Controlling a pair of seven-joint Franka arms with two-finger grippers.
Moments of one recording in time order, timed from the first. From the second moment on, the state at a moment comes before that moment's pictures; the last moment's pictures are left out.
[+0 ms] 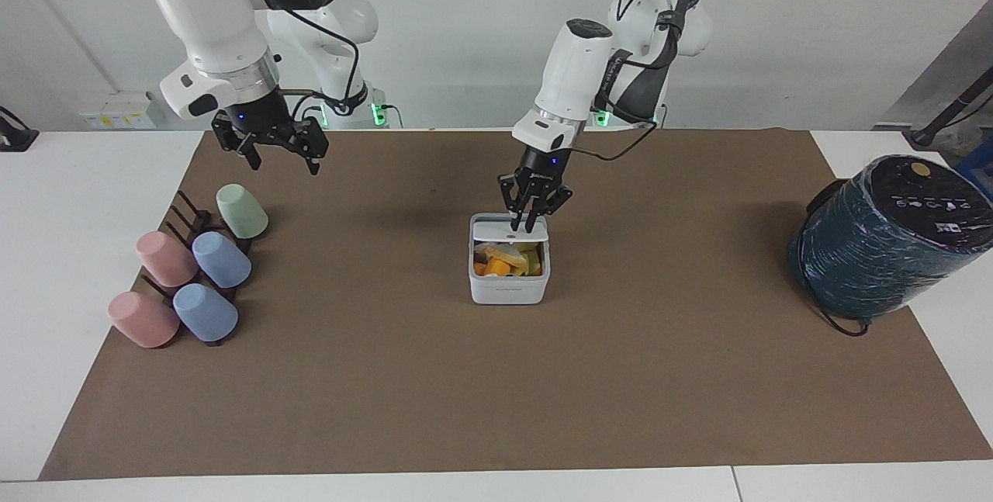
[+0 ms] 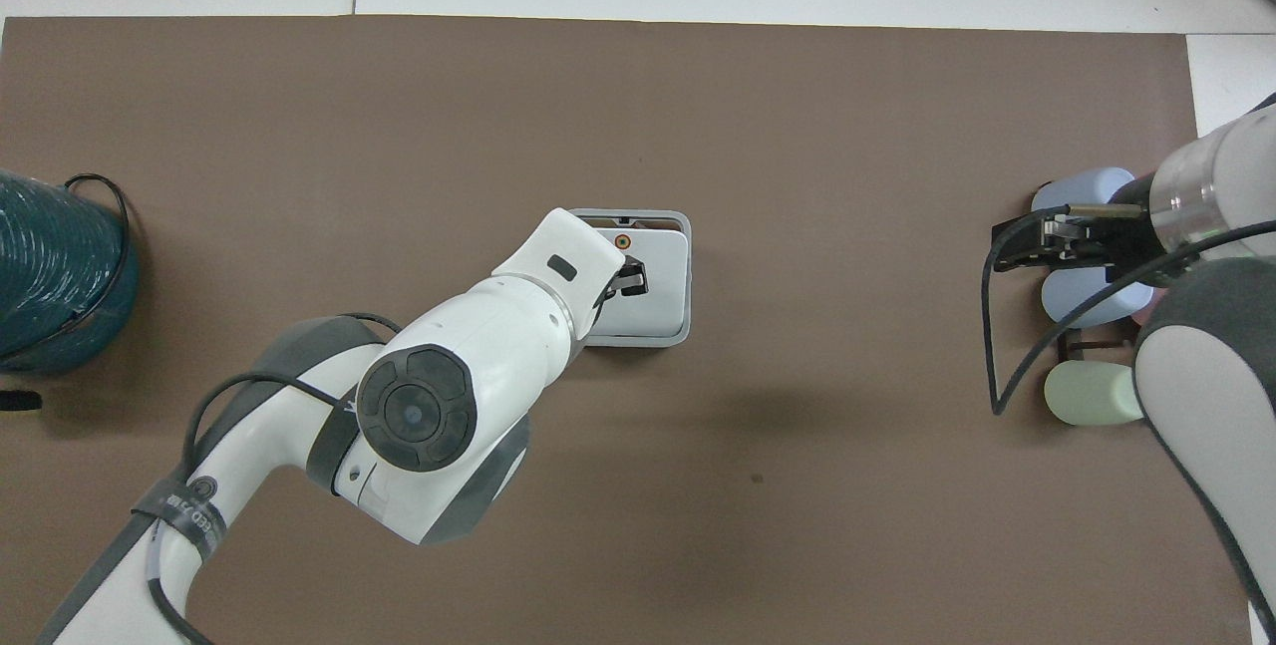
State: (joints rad) left arm -0.61 0.09 -0.04 -2.06 0.01 2.66 -0.71; right arm -0.01 -0.02 0.12 -1.68 -0.01 1.66 0.23
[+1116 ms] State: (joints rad) left arm -0.60 0.27 -0.04 -1.90 0.01 2.62 -0.71; right arm -0.01 -0.02 0.12 -1.68 -0.01 1.66 0.23
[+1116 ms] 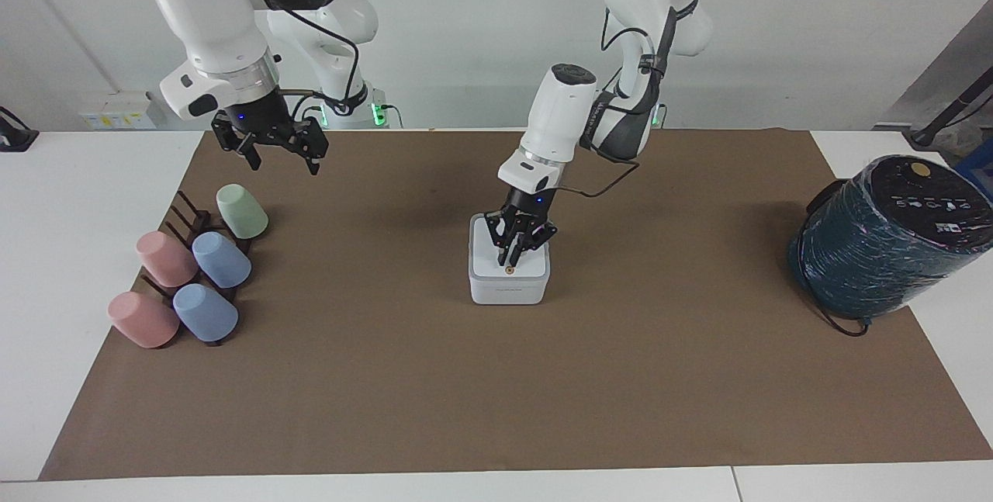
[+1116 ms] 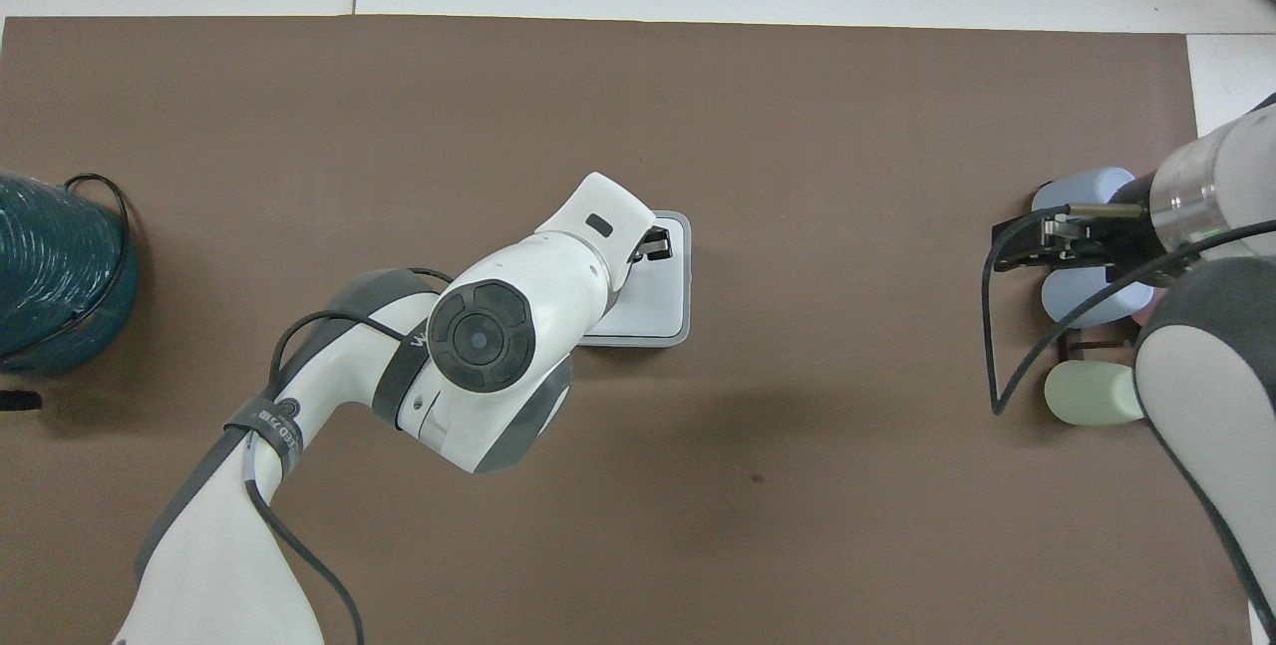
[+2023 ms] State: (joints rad) left arm -0.33 0.12 -0.02 -1.58 0.01 1.75 -0.14; right arm -0.01 -0.02 0.12 -1.69 -0.01 1.66 0.23
